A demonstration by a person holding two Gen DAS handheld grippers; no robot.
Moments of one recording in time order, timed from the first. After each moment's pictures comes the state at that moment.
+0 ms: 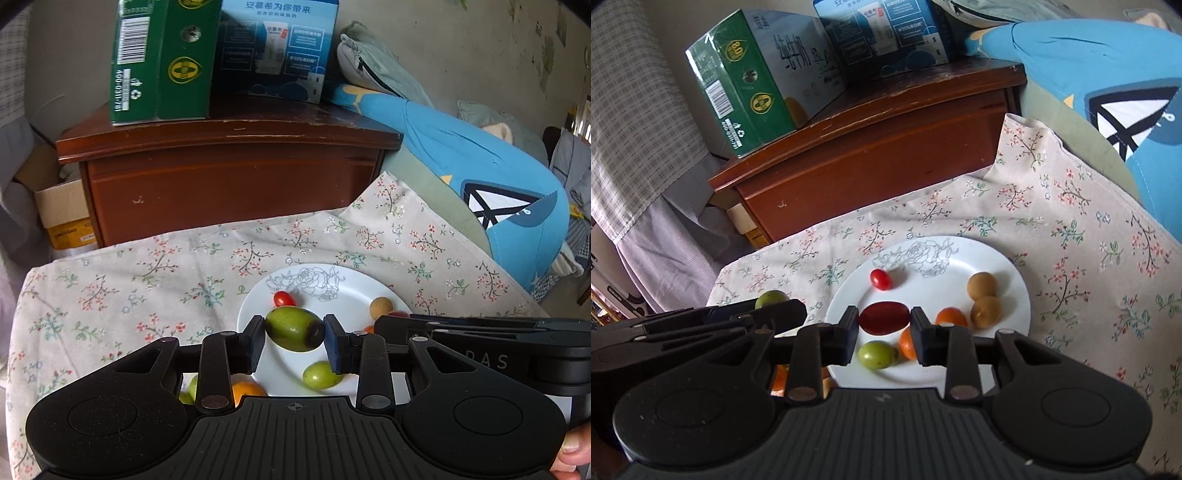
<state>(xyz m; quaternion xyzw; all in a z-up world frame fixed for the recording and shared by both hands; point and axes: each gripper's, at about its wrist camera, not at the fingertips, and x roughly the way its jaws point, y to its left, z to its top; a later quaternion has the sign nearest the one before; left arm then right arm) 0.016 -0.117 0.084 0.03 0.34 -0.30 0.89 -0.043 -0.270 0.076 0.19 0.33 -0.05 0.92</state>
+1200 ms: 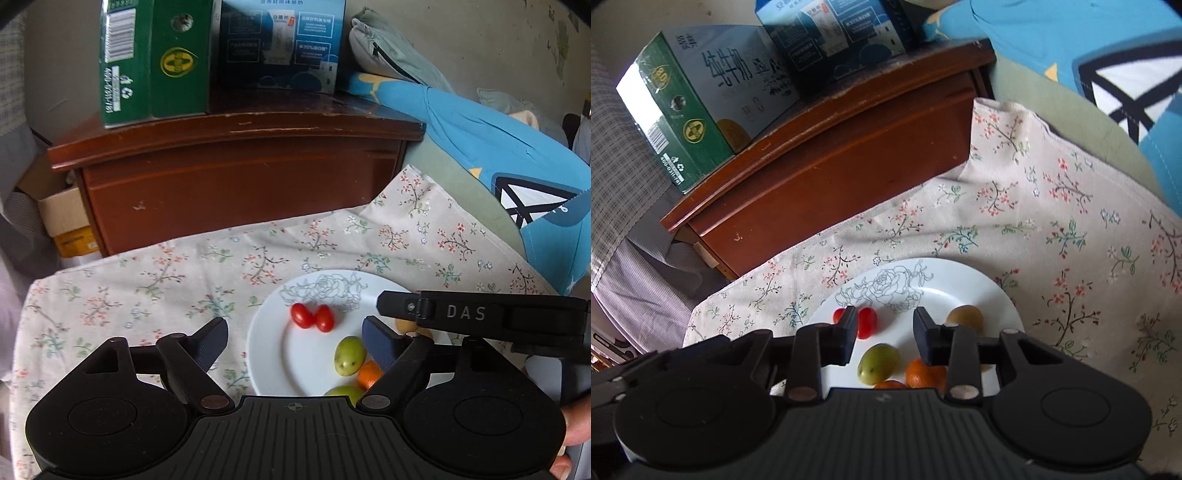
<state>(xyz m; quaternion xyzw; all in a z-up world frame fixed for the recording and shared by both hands) 0.035 -0.134 0.079 0.06 0.34 -0.26 0.90 -0.007 -0.299 0.056 0.25 0.32 -0.07 0.91</state>
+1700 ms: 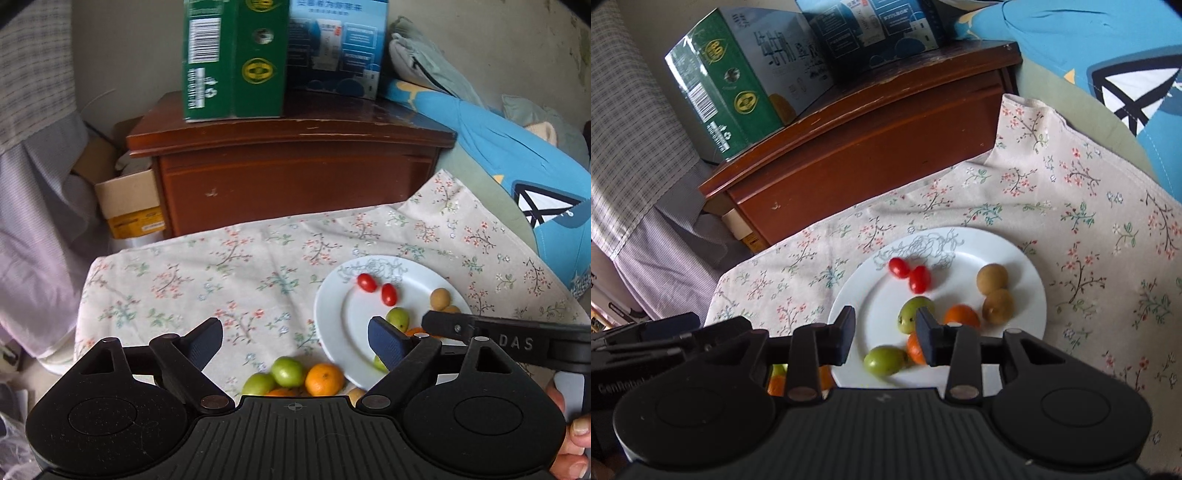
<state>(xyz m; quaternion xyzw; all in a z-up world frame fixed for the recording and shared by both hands) 0.016 -0.069 0.101 0.05 0.36 -0.22 0.91 -0.040 -0.260 0.064 0.23 0.34 -0.04 0.91</state>
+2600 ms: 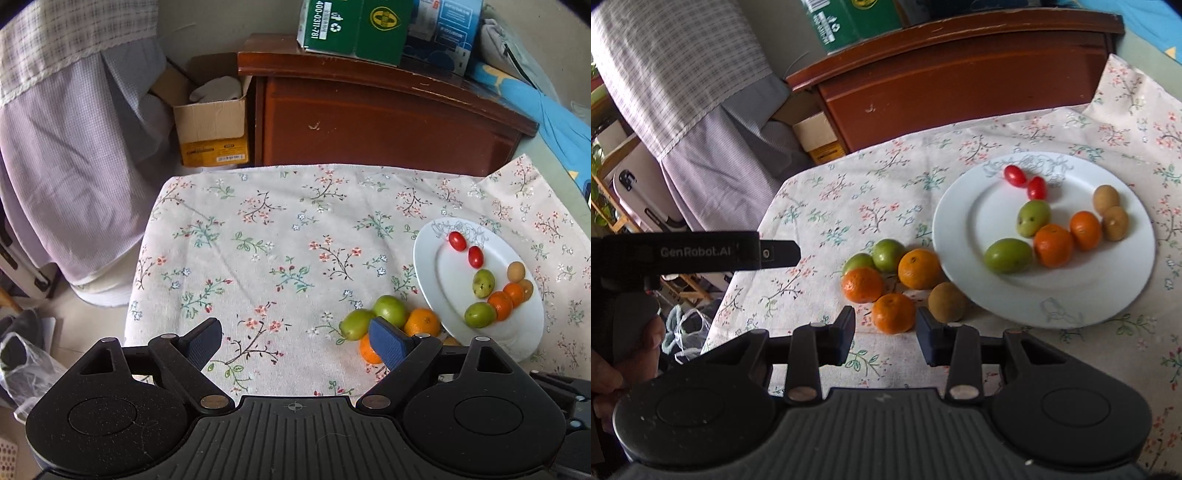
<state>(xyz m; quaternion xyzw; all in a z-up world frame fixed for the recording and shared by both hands) 0.027 -0.002 0.065 0.02 0.43 -0.13 0.90 -0.046 -0.168 0.028 0.17 0.39 0.06 0.90</state>
